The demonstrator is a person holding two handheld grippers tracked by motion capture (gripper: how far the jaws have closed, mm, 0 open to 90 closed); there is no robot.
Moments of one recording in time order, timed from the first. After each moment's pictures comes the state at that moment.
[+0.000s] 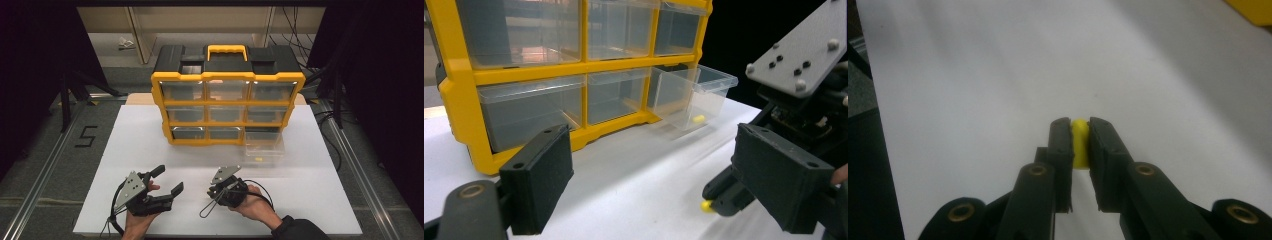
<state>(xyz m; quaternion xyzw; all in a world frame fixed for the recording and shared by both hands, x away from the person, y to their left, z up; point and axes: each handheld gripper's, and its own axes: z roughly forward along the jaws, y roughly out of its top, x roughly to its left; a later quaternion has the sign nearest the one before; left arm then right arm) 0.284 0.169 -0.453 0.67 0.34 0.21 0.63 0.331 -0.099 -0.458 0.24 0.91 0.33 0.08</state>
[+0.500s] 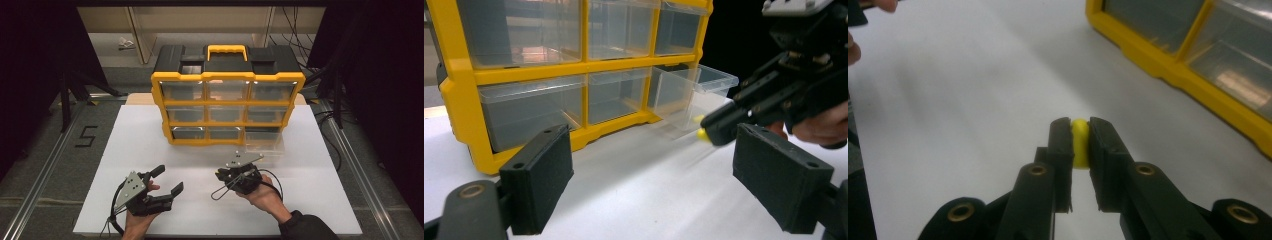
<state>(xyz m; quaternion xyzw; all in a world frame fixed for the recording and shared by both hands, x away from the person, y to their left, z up) 0.284 0.169 -0.453 0.67 0.34 0.22 0.62 0.344 -0.130 -0.423 0.28 0.86 0.41 0.13</state>
